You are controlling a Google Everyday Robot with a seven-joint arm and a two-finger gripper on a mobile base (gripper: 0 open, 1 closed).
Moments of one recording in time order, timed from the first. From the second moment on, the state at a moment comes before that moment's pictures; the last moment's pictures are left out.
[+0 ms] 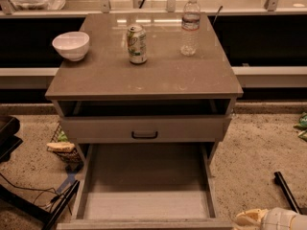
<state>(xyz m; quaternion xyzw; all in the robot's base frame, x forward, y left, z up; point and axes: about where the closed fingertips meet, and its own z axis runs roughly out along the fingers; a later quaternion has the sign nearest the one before) 0.289 -0.227 0.631 -0.53 0.79 0.10 0.29</state>
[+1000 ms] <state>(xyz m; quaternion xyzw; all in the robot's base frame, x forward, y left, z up) 0.276 -0.211 0.583 -0.51 0.79 0.16 0.30</state>
